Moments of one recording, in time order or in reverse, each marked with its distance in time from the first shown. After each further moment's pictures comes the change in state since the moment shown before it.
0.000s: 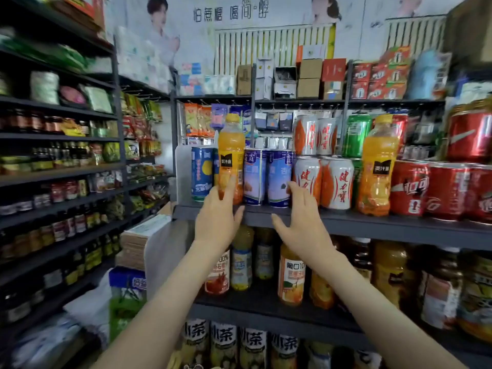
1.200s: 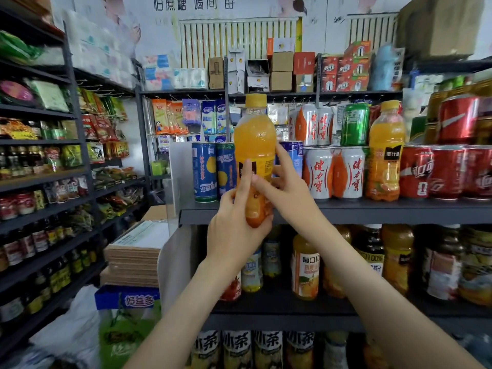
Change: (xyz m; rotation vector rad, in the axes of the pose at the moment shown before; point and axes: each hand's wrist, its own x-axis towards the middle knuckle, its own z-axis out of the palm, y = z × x) left_hand -0.016 -0.018 -0.017 -0.543 0.078 0.178; right_hand 0.044 -0.071 0.025 0.663 0.052 0.065
